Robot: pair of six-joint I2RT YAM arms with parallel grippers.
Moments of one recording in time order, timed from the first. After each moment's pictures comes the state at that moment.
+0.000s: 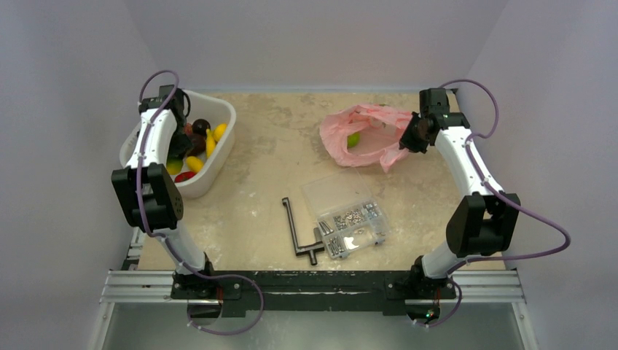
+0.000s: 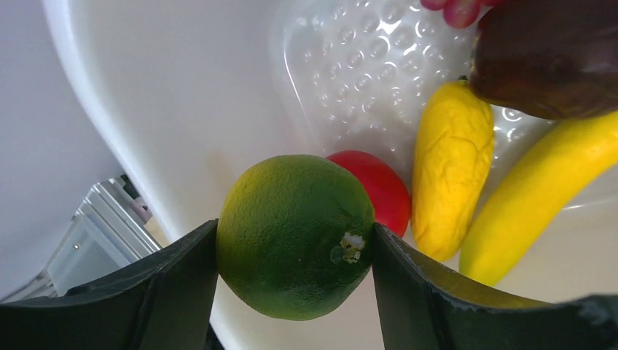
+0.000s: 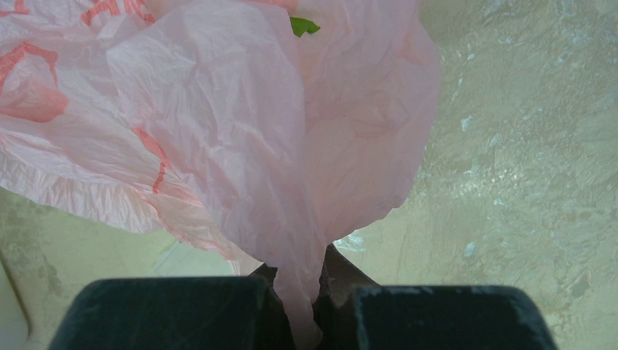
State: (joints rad) left arm 0.17 1.81 1.64 -1.17 -0.55 -0.52; right arm 0.04 1.57 1.42 -0.83 0.04 0.54
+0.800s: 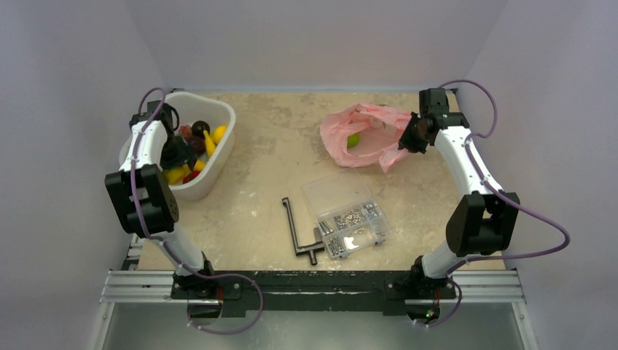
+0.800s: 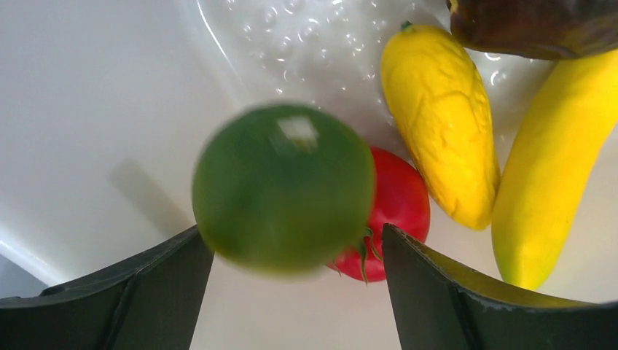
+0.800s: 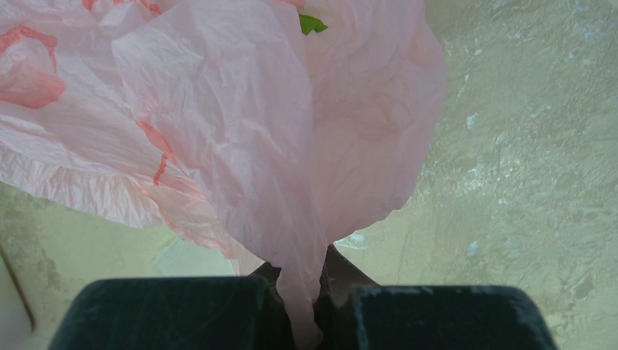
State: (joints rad) left arm 0.28 1.78 1.48 -1.07 -0.26 -0.45; right arm 0.04 1.58 1.42 -0.84 0.02 0.54
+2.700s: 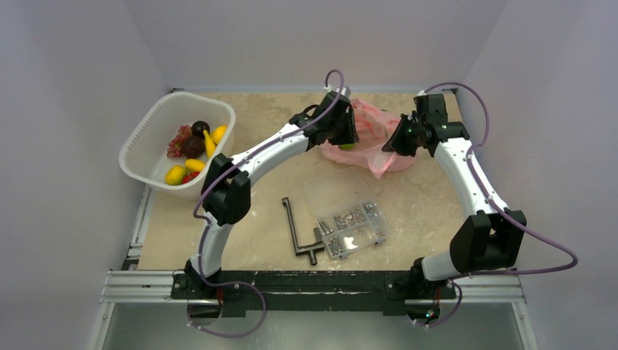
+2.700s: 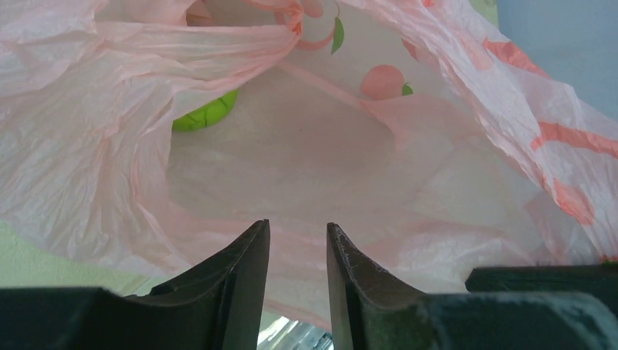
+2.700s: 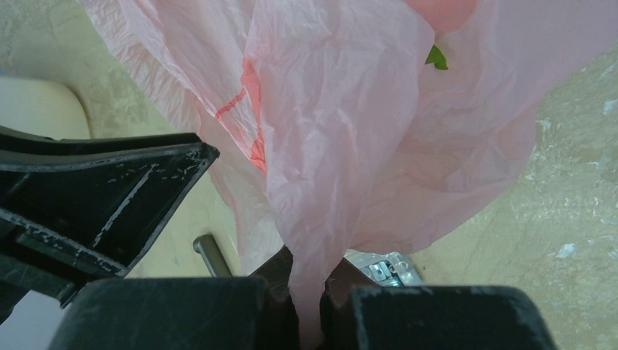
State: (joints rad) left arm -0.76 2.13 1.96 -0.49 -0.01 -0.71; right arm 0.09 1.45 1.33 -0.77 -0.19 0.55
